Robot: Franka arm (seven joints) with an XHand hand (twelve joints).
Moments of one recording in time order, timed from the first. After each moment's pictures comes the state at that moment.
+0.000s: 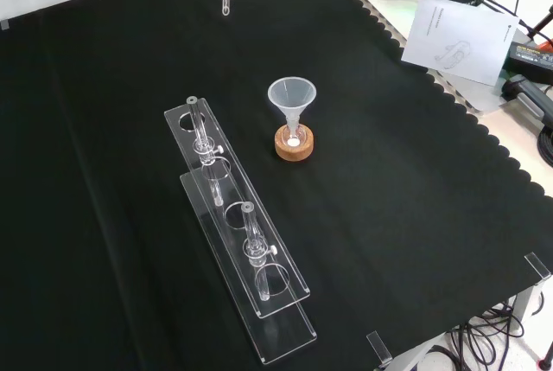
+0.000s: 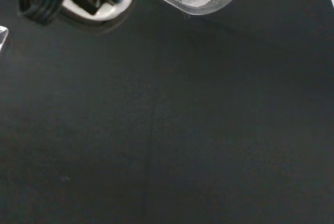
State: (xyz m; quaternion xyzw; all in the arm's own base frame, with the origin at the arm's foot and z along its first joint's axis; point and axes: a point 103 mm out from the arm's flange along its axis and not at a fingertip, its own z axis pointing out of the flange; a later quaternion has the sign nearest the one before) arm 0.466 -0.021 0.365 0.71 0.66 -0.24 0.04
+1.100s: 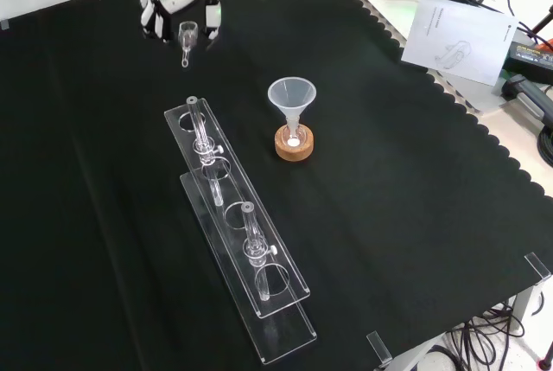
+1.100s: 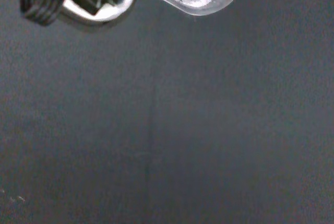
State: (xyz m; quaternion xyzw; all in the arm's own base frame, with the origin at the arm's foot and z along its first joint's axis) arm 0.549 -0.070 0.242 0.71 0.66 -0.26 -0.02
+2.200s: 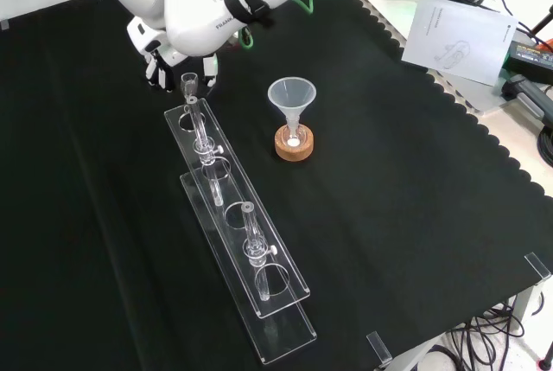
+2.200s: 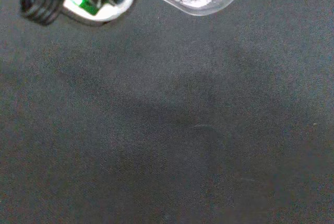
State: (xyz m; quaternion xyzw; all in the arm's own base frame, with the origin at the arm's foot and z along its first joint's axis) arm 0.569 -0.083 0.124 0.70 0.68 -0.24 -0.06
